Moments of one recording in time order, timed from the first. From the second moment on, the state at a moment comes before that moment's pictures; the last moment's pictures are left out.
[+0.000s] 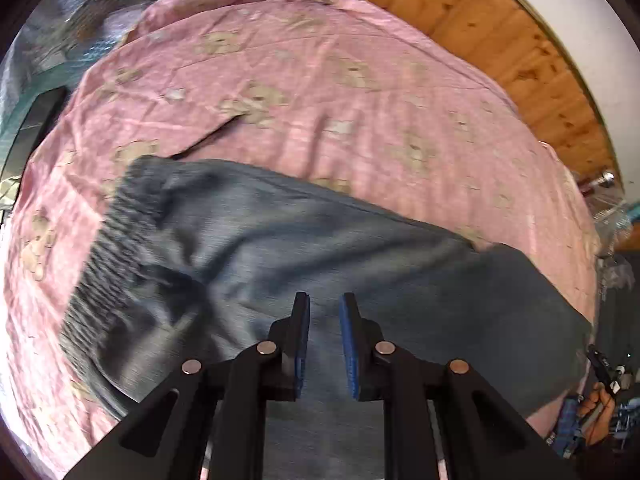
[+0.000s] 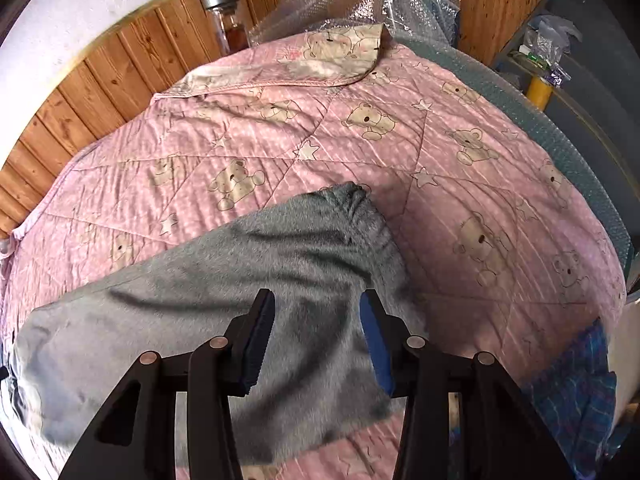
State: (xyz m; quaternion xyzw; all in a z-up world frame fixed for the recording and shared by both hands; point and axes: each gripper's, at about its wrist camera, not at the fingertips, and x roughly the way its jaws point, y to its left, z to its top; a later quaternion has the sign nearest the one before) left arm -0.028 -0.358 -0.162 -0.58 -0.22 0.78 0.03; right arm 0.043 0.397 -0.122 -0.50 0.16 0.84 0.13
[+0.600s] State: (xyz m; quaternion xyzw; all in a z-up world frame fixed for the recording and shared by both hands) left arm -0.018 -0.171 -0.187 -0.67 -0.12 0.71 0.17; right arm 0.071 0.466 -0.179 -0.55 0.29 0.78 0.09
